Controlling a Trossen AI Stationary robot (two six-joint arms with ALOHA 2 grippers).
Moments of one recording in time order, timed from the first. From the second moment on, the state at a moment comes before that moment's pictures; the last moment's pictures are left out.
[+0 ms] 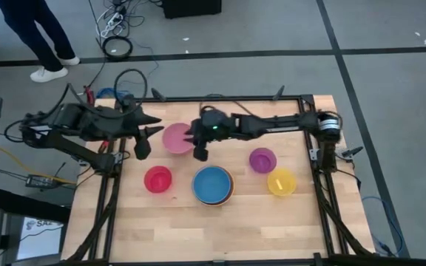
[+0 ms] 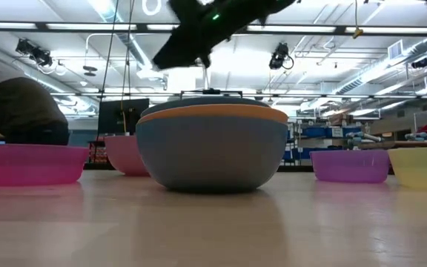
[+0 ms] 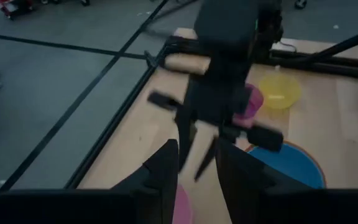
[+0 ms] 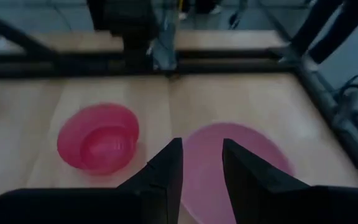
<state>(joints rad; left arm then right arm) -0.18 1.08 1.55 -1.06 -0.53 -0.24 -0.09 1.94 1.61 -0.16 0.03 -0.05</state>
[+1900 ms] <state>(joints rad) -0.18 1.15 1.24 -1.39 -0.51 -0.50 0.24 2.20 2.24 -1.27 -0.11 0.00</state>
